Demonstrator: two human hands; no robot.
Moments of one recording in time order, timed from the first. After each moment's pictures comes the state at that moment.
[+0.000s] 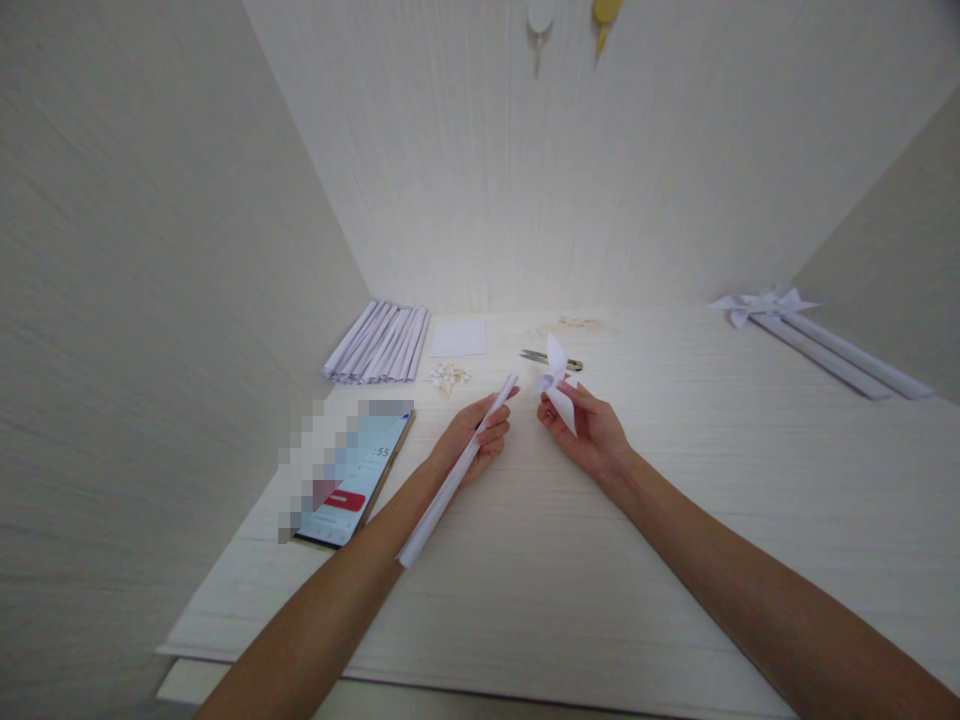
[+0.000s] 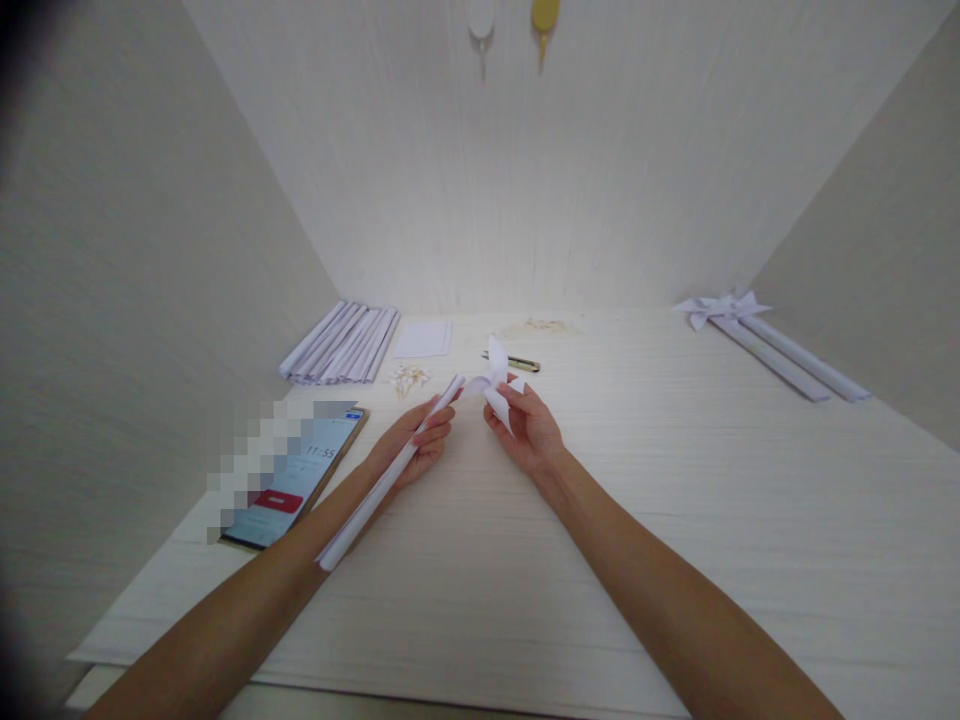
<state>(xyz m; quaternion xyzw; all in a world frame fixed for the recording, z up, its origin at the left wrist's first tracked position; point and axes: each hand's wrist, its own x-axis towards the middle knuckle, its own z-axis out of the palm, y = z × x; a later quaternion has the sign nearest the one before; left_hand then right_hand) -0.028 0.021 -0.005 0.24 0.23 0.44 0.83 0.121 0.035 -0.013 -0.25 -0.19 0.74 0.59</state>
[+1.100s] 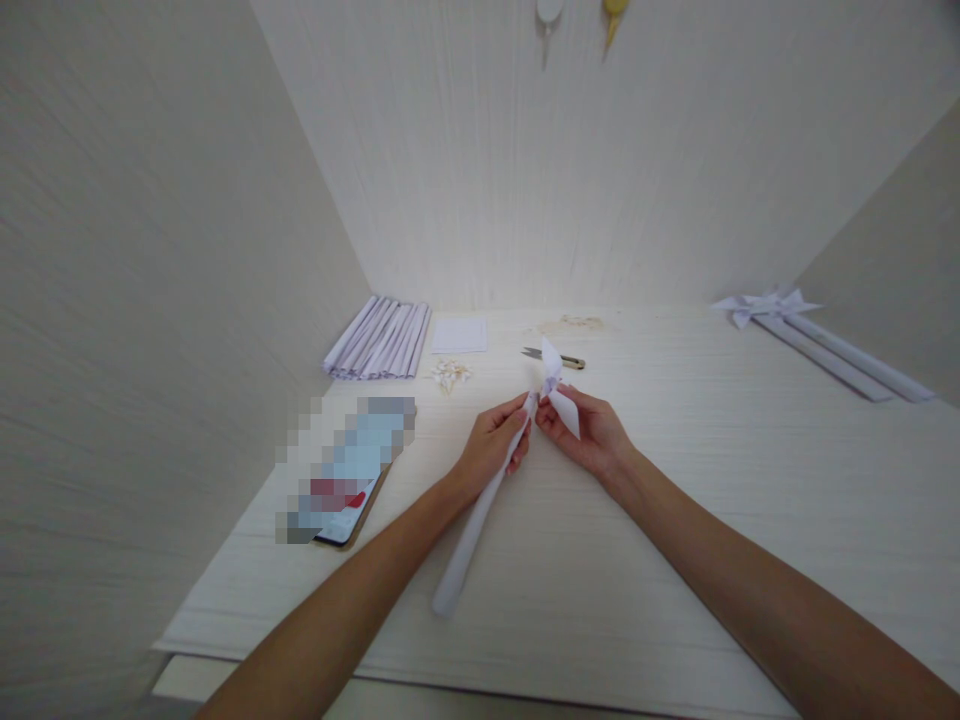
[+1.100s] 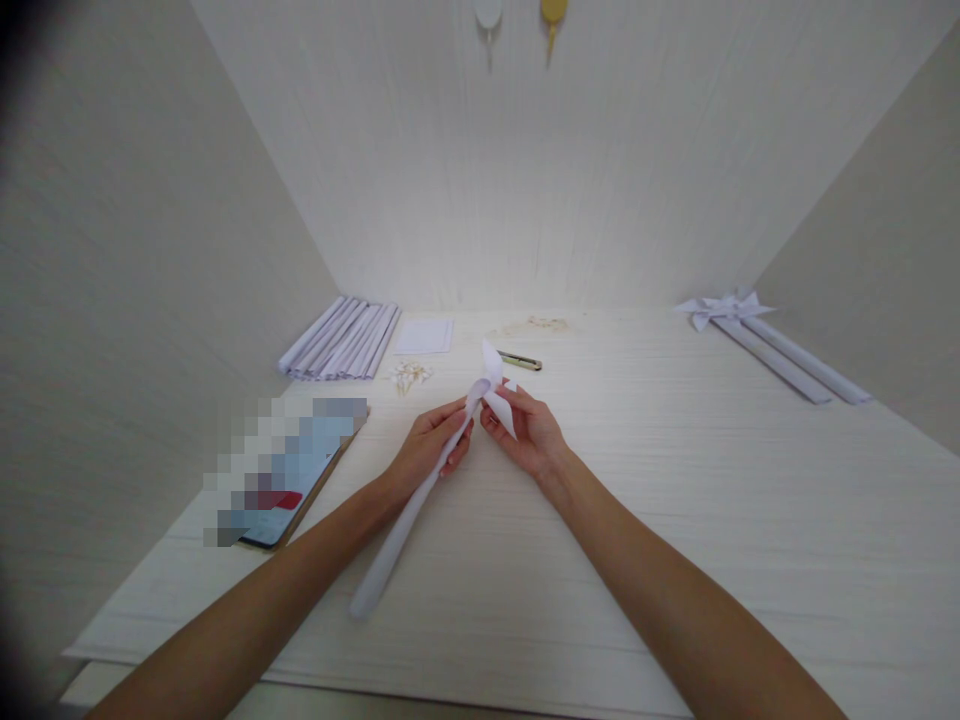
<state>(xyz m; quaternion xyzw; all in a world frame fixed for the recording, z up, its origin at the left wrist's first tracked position) -0.005 0.008 -0.011 0.53 0.39 0.45 0.61 0.122 0.038 -0.019 -0.24 -0.18 0.79 0.54</state>
